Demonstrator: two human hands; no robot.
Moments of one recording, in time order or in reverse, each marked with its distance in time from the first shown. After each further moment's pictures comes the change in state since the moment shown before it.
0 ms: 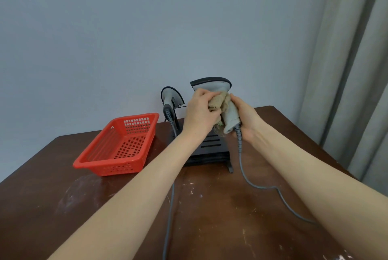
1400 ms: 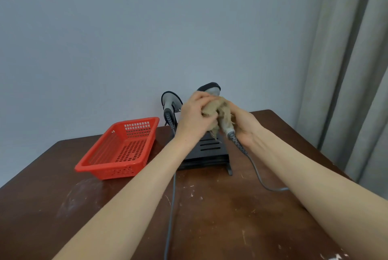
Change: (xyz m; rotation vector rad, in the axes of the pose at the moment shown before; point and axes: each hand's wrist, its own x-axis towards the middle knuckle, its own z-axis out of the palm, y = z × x) left_hand -0.007 -0.004 -0.016 -0.099 0.042 0.165; right_hand -0.011 0.001 0.007 0.059 -0.114 -0.058
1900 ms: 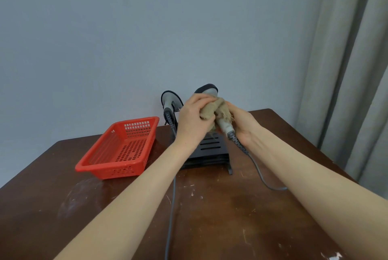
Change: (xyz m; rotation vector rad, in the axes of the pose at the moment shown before) left_hand -0.007 -0.001 0.002 -0.051 0.066 -0.060; right_hand 0.001 0.003 0.003 0.066 0.003 0.045
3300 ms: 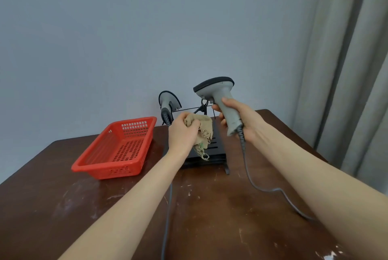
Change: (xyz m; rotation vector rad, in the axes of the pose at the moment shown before) left_hand -0.020 -0.022 -0.001 -0.123 0.015 -0.510; right_hand -0.008 -0.018 -0.006 -0.166 0.104 0.004
